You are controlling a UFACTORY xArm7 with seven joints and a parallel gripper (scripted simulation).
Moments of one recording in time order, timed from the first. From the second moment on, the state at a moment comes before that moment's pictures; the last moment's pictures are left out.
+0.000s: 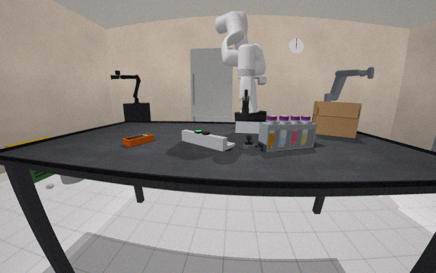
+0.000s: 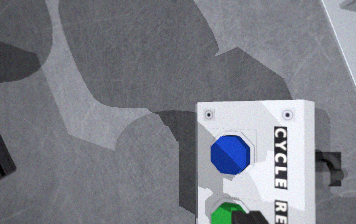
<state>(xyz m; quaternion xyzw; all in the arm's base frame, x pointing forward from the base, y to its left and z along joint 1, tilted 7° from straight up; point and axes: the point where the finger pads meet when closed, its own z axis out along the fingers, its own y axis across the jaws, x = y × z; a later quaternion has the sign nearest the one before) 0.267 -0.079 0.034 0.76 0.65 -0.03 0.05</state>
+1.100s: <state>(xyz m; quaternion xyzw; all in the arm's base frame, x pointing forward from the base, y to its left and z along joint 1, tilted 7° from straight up) 0.263 -0.087 0.014 0.76 0.65 -0.02 0.06</state>
